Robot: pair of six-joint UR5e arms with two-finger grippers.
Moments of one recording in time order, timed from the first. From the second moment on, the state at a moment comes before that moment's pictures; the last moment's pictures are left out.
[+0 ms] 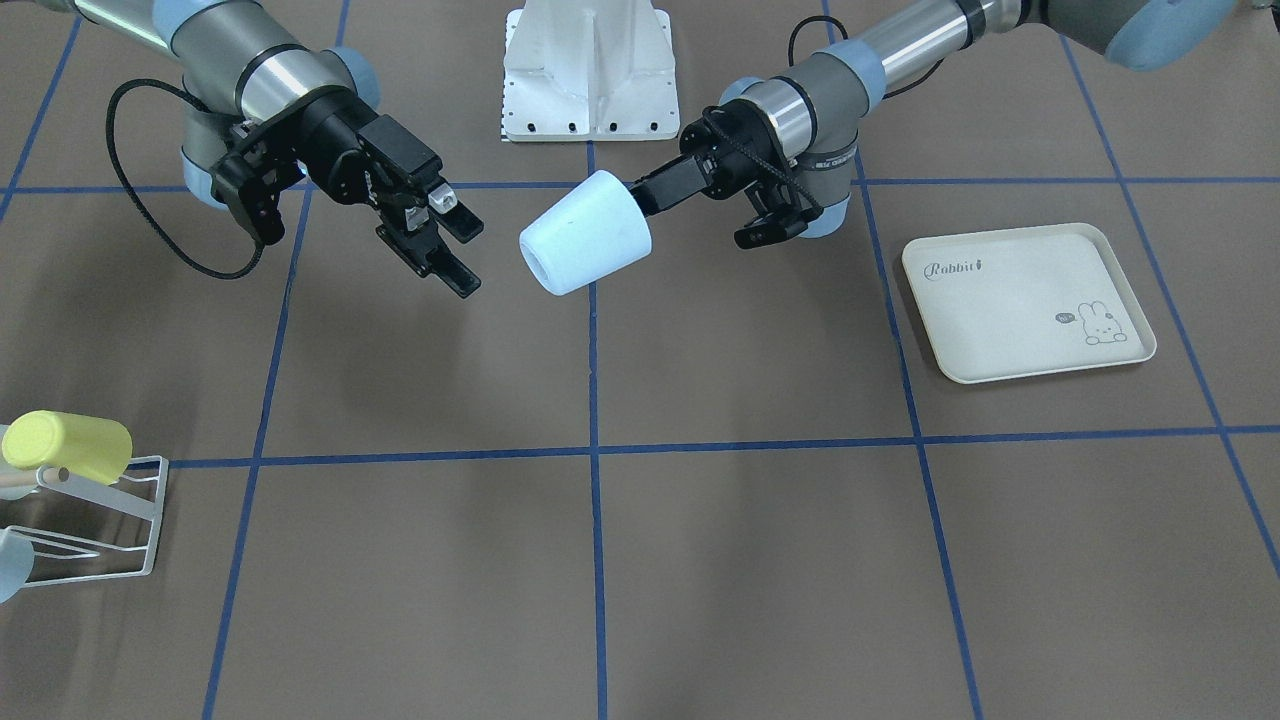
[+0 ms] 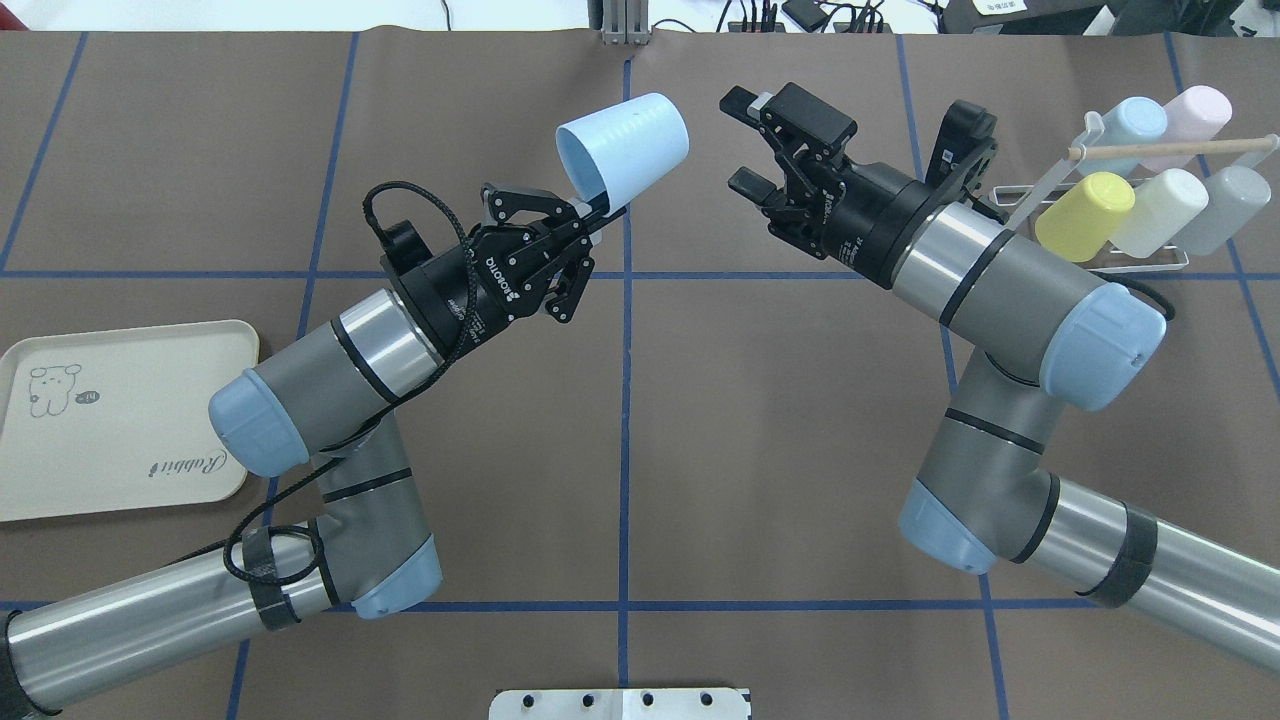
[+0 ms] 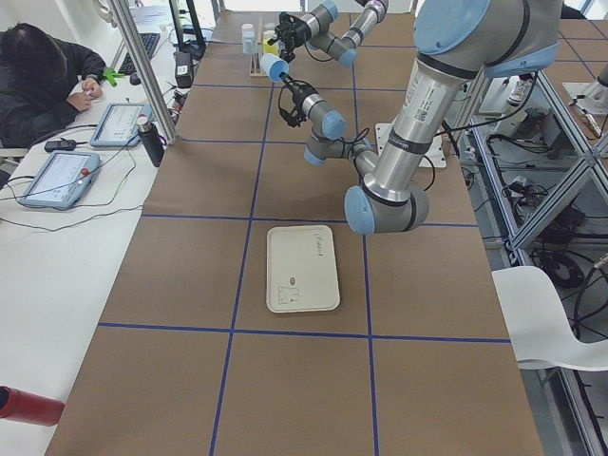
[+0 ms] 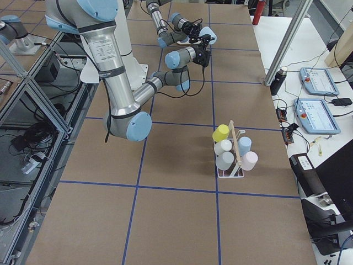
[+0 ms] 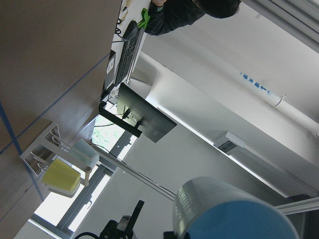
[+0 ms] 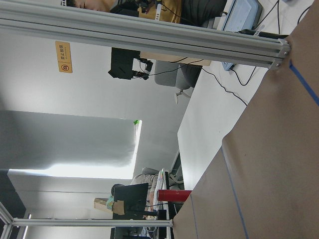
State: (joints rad) left arm -0.46 -2.20 -1.41 -3.38 -1.27 -2.46; right arm 0.59 -1.16 1.70 -0.16 1.35 1.94
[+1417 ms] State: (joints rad) left arm -0.38 -2.30 -1.35 -3.37 -1.19 -2.46; right arm 0.59 -1.14 1.69 -0.16 1.35 1.95
